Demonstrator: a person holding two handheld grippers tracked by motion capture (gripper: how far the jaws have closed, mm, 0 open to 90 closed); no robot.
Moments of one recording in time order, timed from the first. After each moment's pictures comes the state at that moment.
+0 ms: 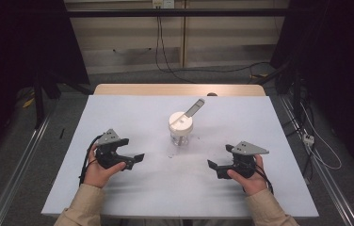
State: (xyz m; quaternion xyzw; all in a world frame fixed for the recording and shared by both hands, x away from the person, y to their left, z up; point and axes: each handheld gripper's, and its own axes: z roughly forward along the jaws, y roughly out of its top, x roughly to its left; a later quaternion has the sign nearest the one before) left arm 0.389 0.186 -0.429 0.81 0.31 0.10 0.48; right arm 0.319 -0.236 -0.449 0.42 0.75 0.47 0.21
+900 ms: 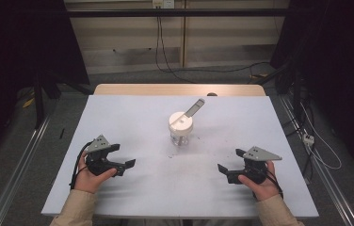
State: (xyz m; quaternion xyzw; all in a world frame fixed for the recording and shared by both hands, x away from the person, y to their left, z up) left arm 0.375 0.212 -0.436 0.81 0.33 0.11 0.48; right arm 0.301 -0.263 -0.453 0.43 0.74 0.47 0.22
